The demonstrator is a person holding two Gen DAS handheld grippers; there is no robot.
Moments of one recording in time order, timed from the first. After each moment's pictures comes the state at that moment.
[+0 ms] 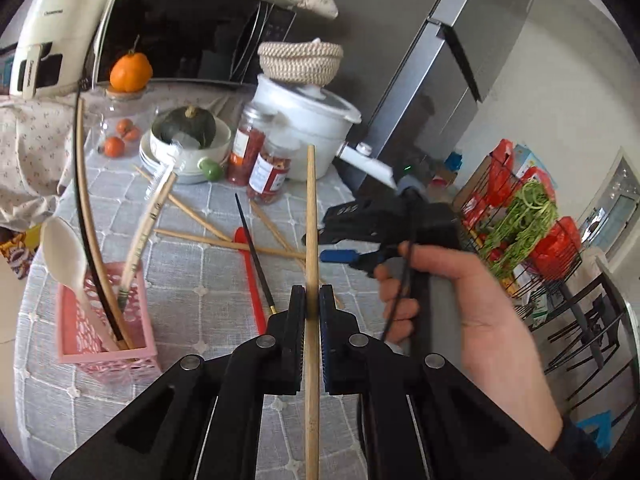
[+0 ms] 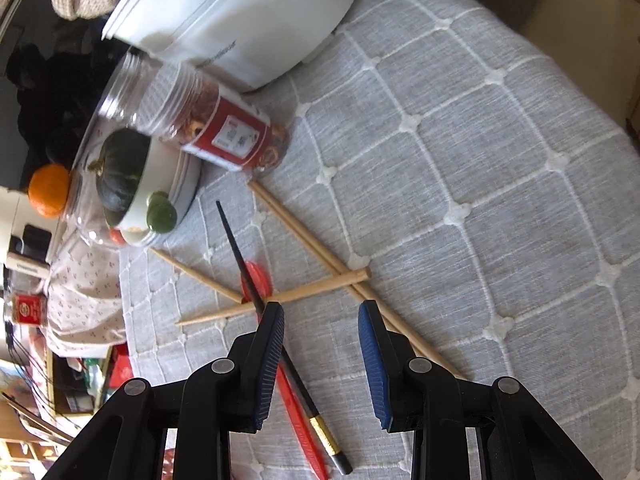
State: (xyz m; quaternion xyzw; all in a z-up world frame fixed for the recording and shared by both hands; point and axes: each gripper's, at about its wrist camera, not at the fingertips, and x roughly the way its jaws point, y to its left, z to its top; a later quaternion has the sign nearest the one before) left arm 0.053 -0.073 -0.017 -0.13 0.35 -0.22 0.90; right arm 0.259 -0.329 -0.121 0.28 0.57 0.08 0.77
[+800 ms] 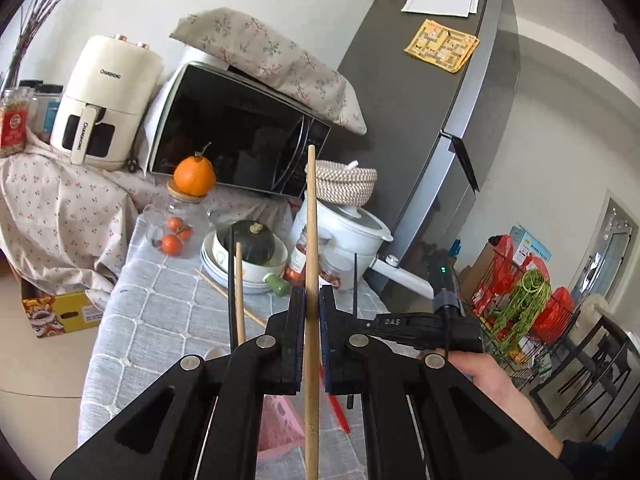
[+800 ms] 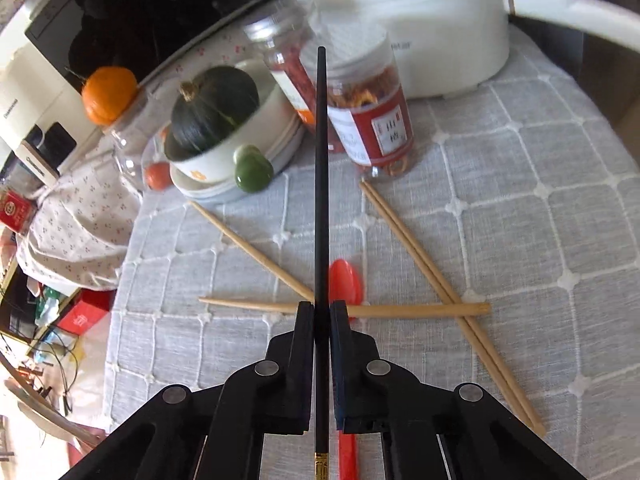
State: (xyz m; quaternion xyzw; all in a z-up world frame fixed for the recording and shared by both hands) left arm 0.060 0.056 0.009 -0.19 0.20 -0.19 0.94; right arm 0.243 -0.259 -0.076 0.16 0.46 0.13 0.86
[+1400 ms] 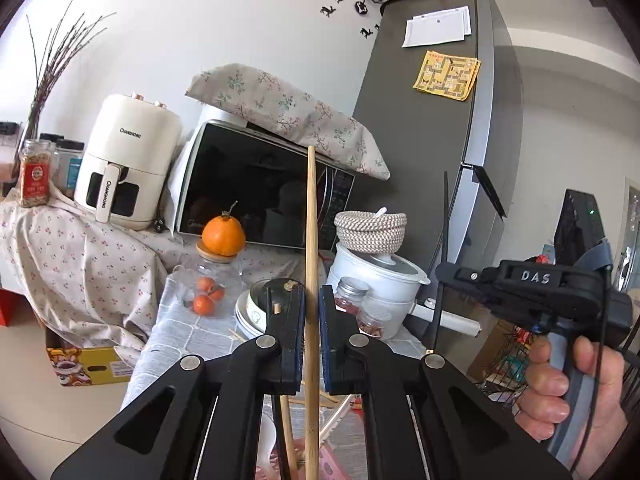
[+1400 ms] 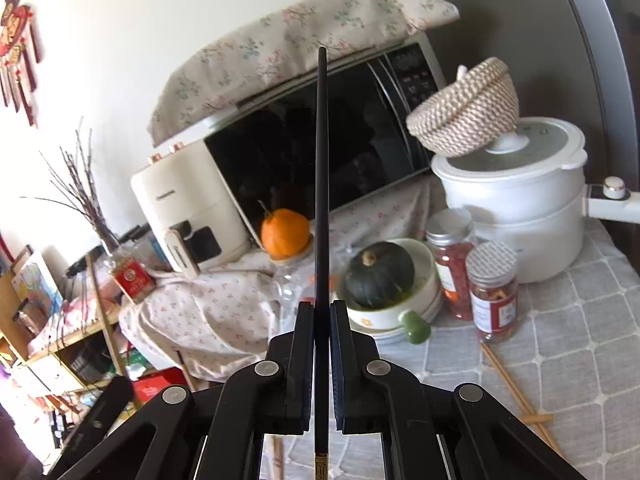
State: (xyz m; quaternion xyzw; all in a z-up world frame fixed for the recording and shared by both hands) left arm 0.070 0.053 0.000 -0.14 0.10 -0.12 0.98; right arm 0.168 -0.216 0.038 0.17 0.23 0.25 0.93
